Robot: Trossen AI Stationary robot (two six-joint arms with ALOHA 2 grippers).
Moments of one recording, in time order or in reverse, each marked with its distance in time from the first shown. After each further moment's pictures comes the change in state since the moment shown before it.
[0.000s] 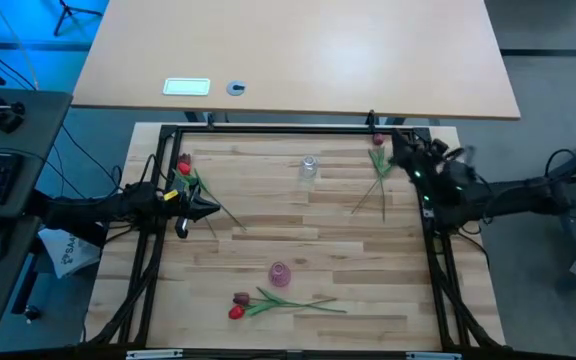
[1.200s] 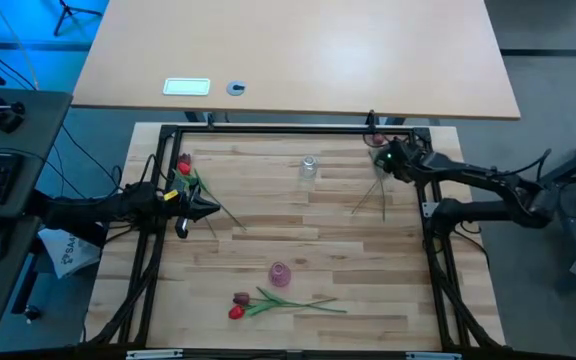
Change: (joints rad) left arm 0.000 0.000 0.000 0.000 0.000 0.000; right arm -0.700 0.413 0.034 -1.069 -0.705 0.755
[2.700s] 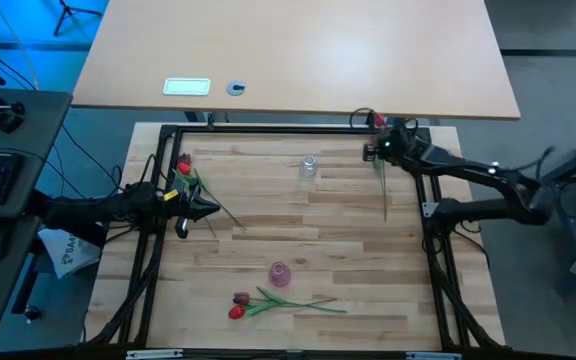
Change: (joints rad) left arm 0.000 0.000 0.000 0.000 0.000 0.000; right arm 0.061 0.007 0.134 0.197 0.090 -0.653
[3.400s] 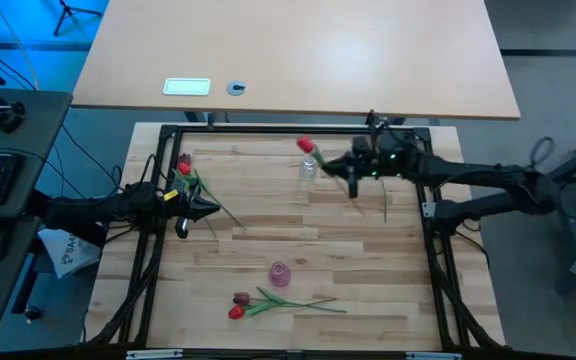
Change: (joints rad) left arm 0.000 0.000 0.000 0.000 0.000 0.000; right arm 0.356 0.034 0.105 0.561 -0.692 -0.335
